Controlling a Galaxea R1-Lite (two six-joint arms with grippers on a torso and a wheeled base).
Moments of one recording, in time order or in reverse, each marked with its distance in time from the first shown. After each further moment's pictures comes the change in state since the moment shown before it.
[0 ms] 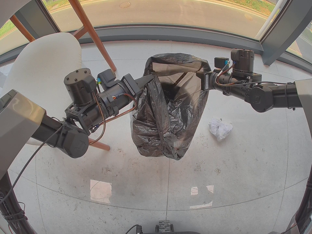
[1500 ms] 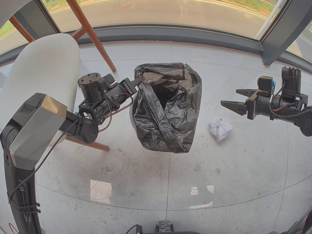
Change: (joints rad) left arm 0.141 0.252 -0.283 0.124 0.108 0.115; right arm -0.154 -0.470 0.658 -0.073 0.343 -0.096
